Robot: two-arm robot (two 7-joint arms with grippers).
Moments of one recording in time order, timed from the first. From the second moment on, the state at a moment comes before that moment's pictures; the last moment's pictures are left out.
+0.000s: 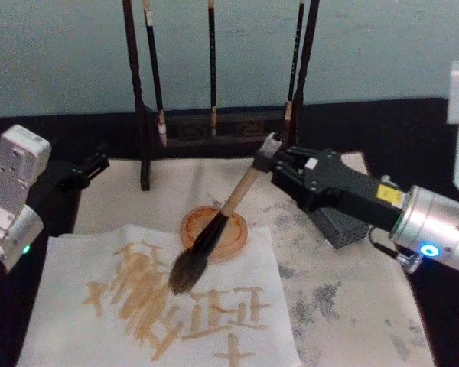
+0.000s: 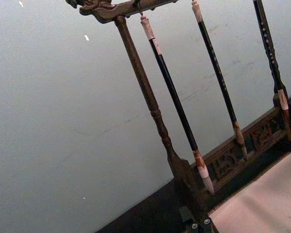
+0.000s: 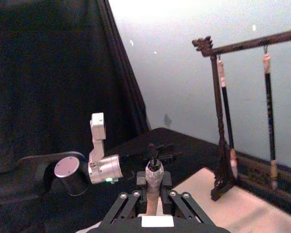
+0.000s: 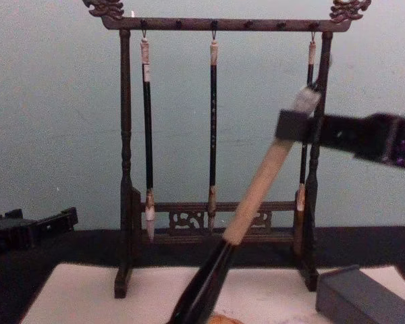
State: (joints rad) left arm -0.20 0.60 0.45 -1.41 -0.25 -0.12 0.03; right arm 0.14 0.70 -0.47 -1.86 0.94 0.13 0.51
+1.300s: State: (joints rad) left arm -0.20 0.60 0.45 -1.41 -0.25 -0.12 0.03; right arm 0.07 0.77 -0.41 -1.81 1.00 0.09 0.51
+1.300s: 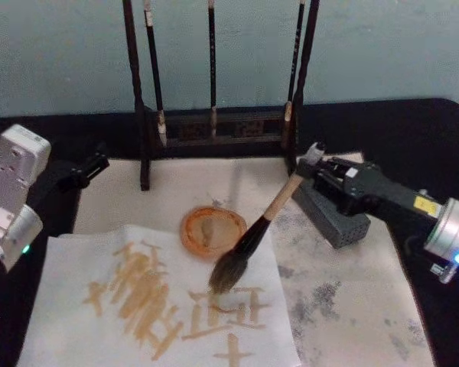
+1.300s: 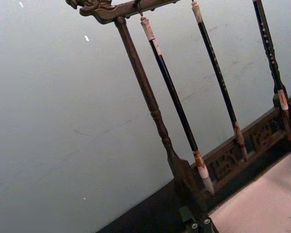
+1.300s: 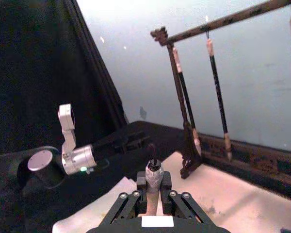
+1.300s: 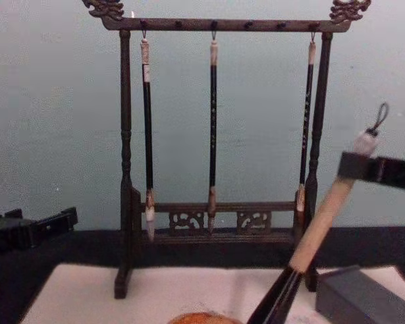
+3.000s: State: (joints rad) left arm -0.20 0.60 0.45 -1.41 -0.25 -0.12 0.03; right arm 0.15 0.69 -0.52 -1.74 0.96 0.11 0.53
